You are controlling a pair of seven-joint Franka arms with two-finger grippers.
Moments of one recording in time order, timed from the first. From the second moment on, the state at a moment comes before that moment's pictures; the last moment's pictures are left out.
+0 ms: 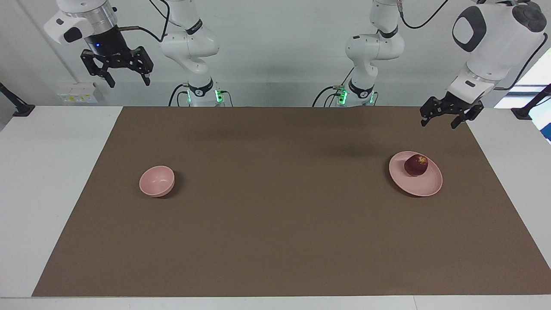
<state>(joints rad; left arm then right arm) -0.03 -0.10 0.09 -1.95 -0.01 1.84 0.24 0.10 -0.11 -0.14 -1.52 -0.01 1.38 -0.11</state>
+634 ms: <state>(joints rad) 0.01 -0.05 0.10 -2.20 -0.01 2.19 0.33 0.10 -0.11 -0.14 -1.52 -0.01 1.38 -0.11</state>
